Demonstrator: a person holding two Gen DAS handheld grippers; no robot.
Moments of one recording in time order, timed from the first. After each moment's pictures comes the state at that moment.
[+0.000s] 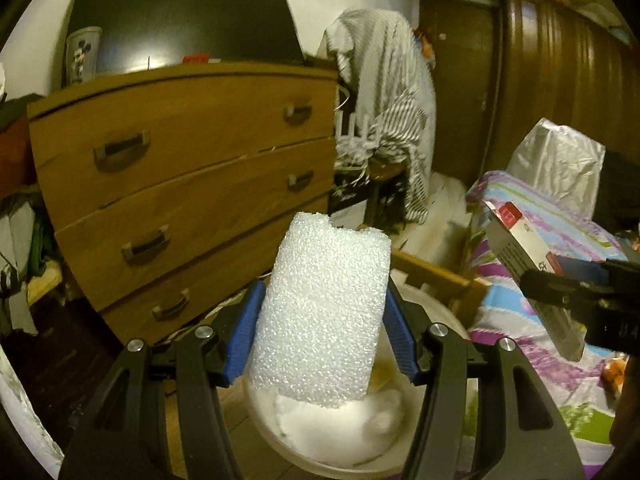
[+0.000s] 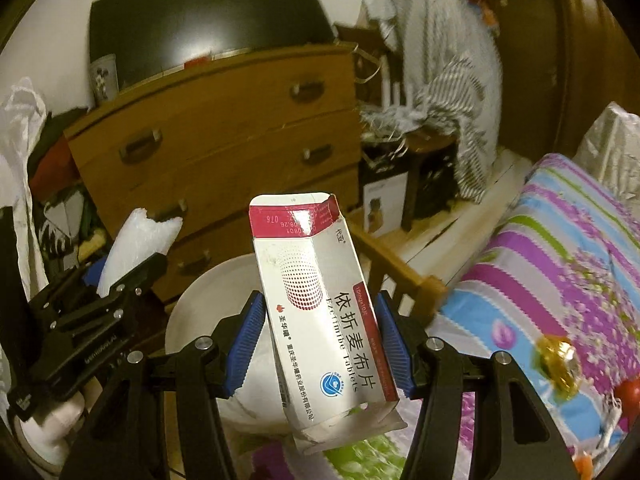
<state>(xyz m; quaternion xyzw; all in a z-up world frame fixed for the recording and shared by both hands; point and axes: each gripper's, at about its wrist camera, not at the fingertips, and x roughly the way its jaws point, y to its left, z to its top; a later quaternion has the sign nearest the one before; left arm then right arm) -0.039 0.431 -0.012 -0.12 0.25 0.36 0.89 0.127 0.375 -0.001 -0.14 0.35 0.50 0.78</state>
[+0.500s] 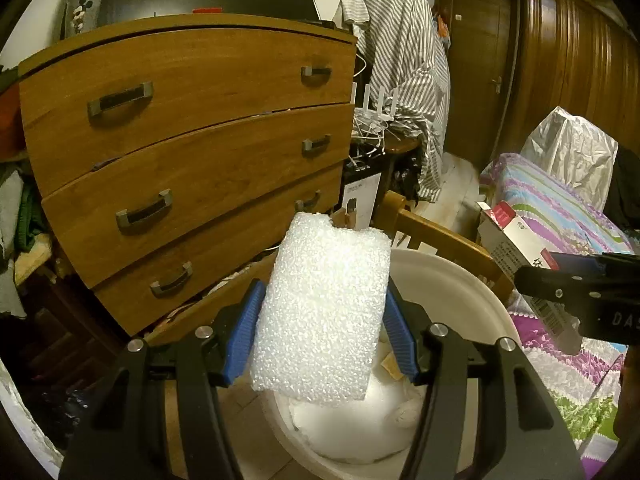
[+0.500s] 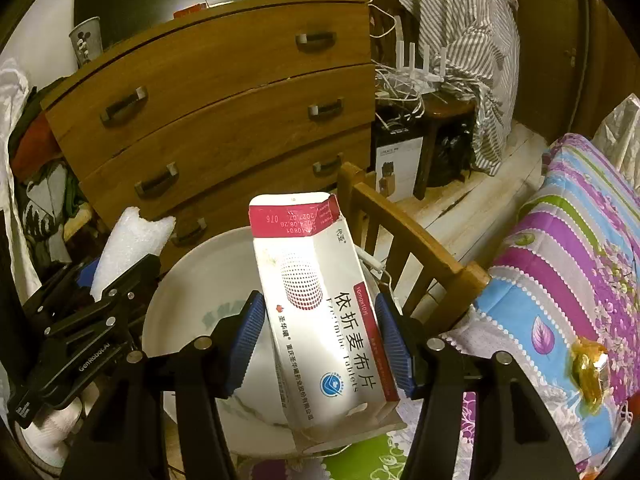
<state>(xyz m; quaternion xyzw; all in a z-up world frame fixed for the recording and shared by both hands) -0.035 0.467 -0.050 -0.15 0.28 0.37 0.87 0.139 0.416 -0.048 -0.17 0.39 0.50 0.75</state>
